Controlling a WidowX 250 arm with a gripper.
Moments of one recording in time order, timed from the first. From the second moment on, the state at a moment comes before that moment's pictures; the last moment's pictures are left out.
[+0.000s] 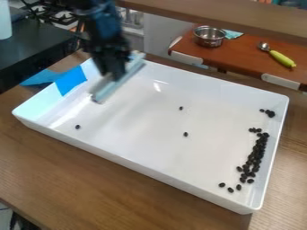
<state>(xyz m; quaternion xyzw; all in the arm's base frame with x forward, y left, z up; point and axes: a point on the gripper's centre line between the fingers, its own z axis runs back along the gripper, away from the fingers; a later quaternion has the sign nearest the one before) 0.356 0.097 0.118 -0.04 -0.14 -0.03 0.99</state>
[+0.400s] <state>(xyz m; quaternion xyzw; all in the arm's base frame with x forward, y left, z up) 0.332 0.169 0.097 0.03 -0.10 -0.07 0.99</state>
